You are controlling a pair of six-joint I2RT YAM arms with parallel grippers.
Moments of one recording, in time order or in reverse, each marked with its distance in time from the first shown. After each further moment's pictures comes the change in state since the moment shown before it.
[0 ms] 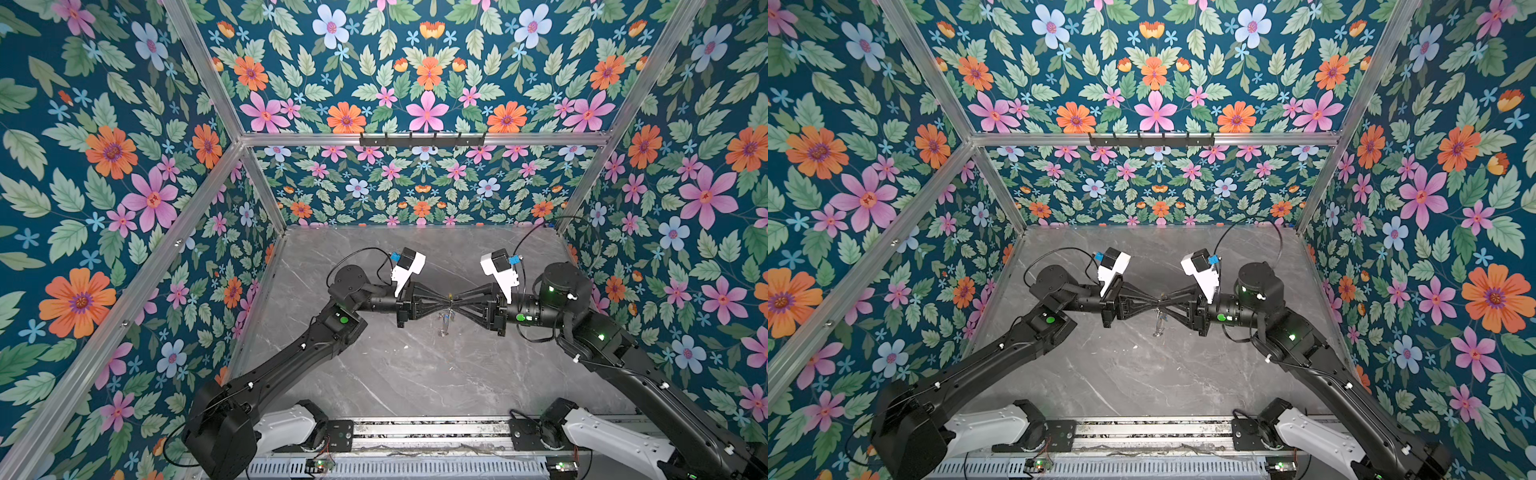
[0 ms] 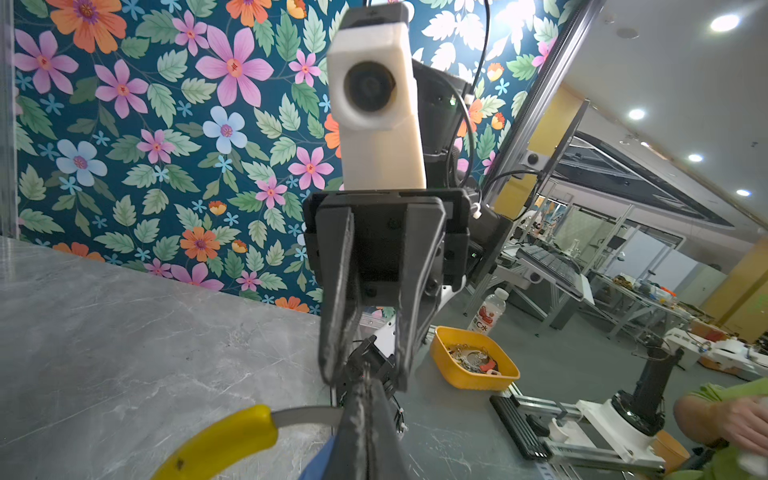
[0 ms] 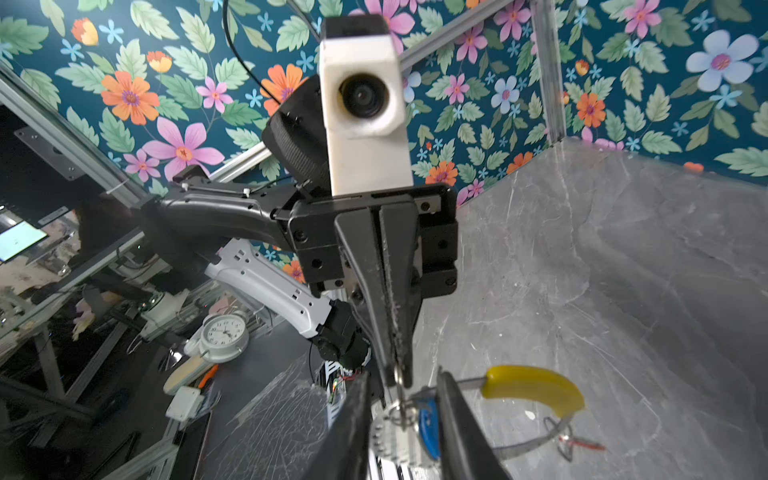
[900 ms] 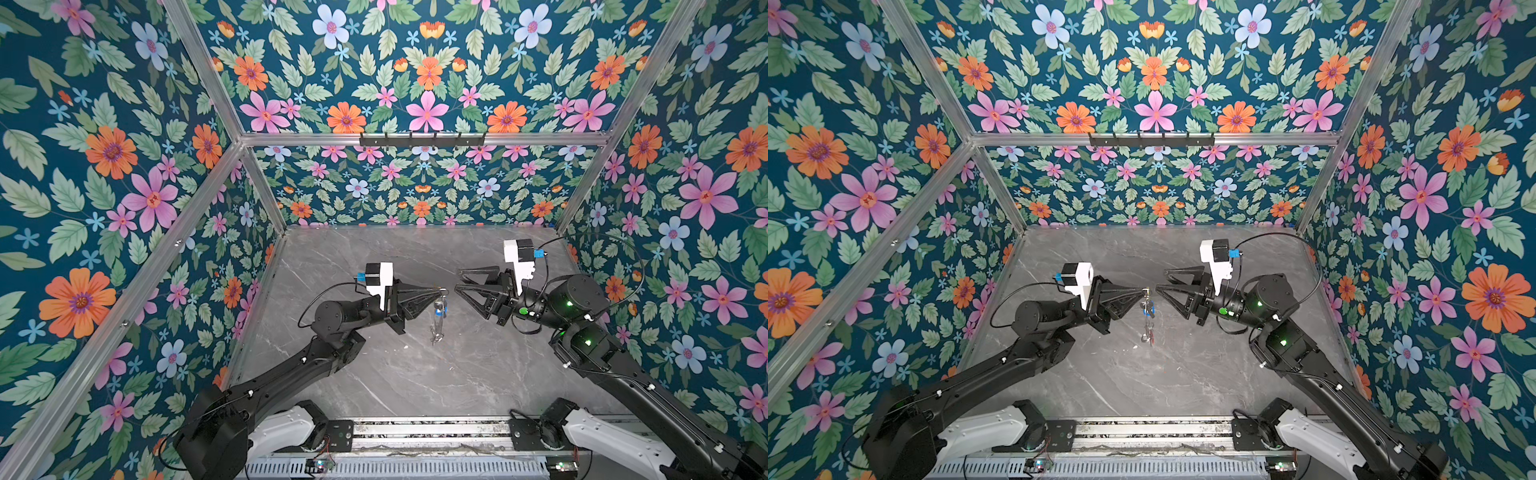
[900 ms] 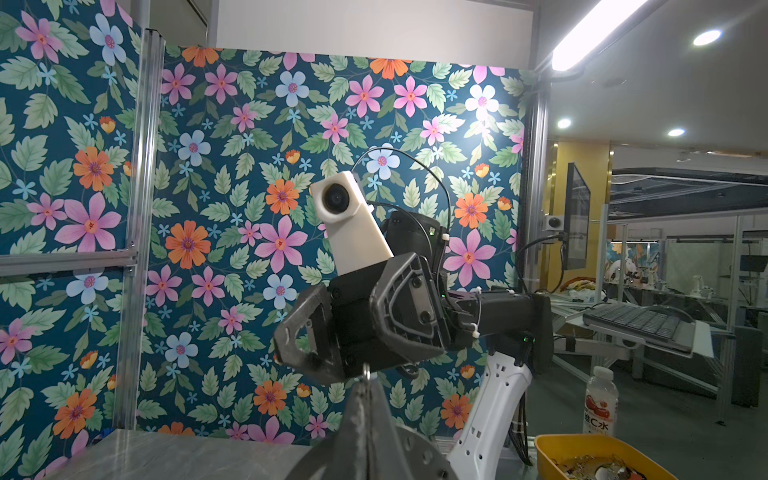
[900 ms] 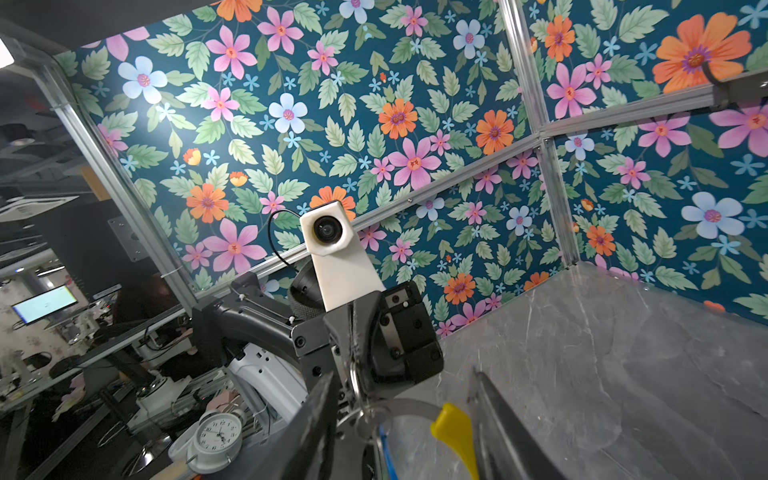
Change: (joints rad) left arm -0.057 -0.054 -0.179 0.537 -0.315 0.038; right arm -0.002 0.000 -0.116 0.511 0.021 0.184
